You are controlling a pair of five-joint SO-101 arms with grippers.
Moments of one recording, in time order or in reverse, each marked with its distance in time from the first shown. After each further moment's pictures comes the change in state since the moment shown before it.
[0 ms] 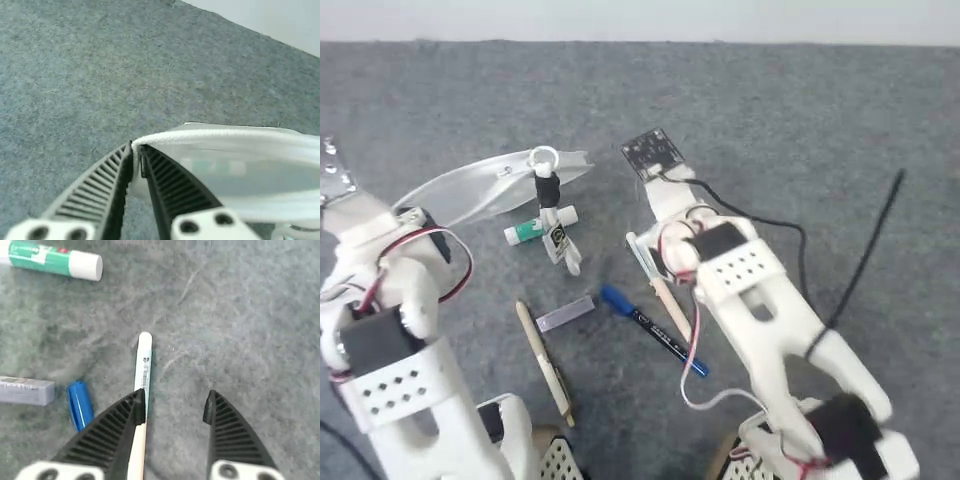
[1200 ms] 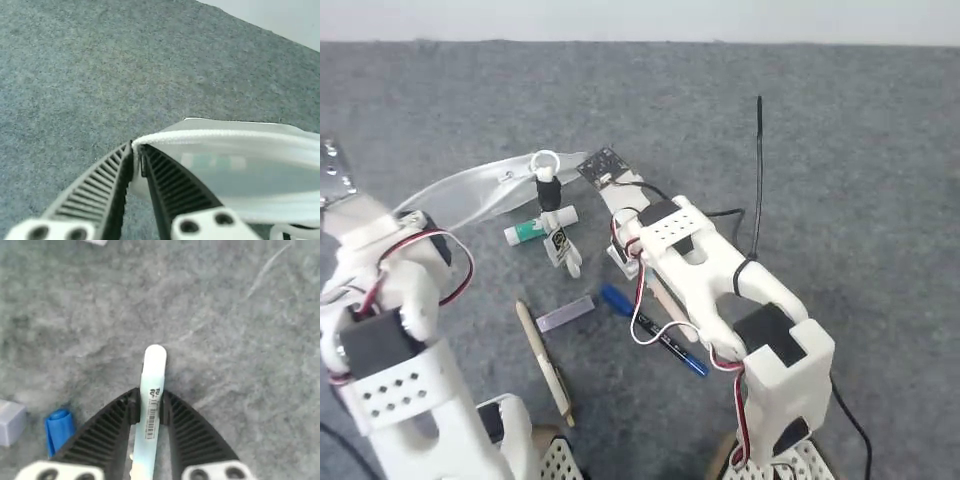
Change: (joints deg) left arm 0.0 -0.4 0.0 1.4 0.1; right arm -4.0 31.4 -17.9 -0.4 4.3
